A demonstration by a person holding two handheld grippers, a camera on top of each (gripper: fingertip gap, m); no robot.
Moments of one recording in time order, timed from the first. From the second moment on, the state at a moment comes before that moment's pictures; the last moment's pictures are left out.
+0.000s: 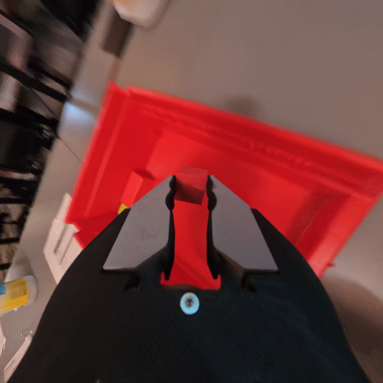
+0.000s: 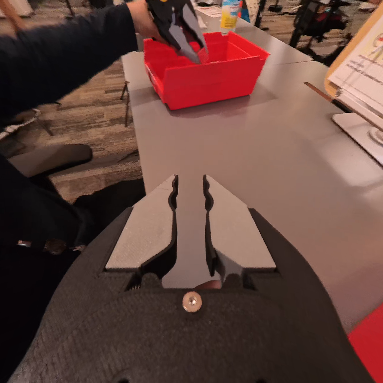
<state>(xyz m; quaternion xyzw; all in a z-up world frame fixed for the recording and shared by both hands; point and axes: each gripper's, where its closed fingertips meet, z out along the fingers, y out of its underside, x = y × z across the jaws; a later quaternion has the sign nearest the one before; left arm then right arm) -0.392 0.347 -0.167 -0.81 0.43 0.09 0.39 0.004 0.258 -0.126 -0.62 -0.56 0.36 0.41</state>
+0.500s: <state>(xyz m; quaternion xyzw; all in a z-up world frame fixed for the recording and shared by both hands) -0.049 0.136 -0.007 -0.39 0.54 -0.05 0.74 -0.040 0.142 -0.025 -0.47 -0.50 0.70 0.20</state>
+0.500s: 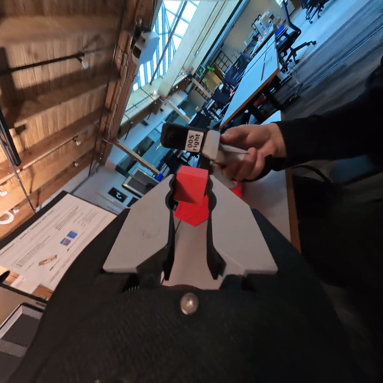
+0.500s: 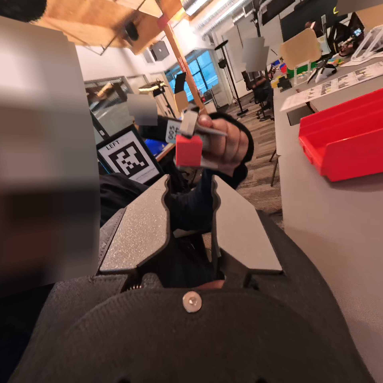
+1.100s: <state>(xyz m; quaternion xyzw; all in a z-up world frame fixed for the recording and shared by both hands) -0.025 0.155 -0.048 -0.46 0.52 -0.14 0.70 -0.045 0.155 -0.046 -0.52 -0.50 0.65 0.27</state>
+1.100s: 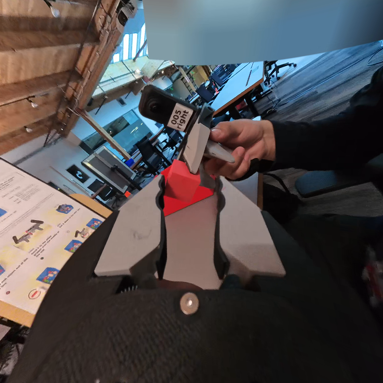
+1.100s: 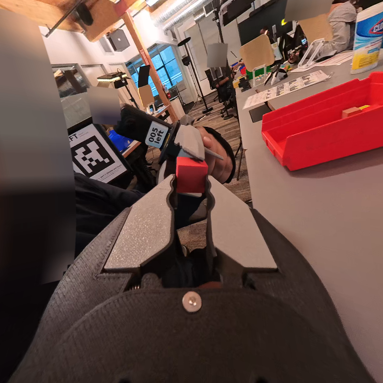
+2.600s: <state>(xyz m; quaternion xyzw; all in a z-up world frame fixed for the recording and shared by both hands) -0.060 0.219 -0.101 -0.60 0.49 -0.12 0.62 0.265 0.455 -0.247 -0.92 -0.36 -0.04 0.13</state>
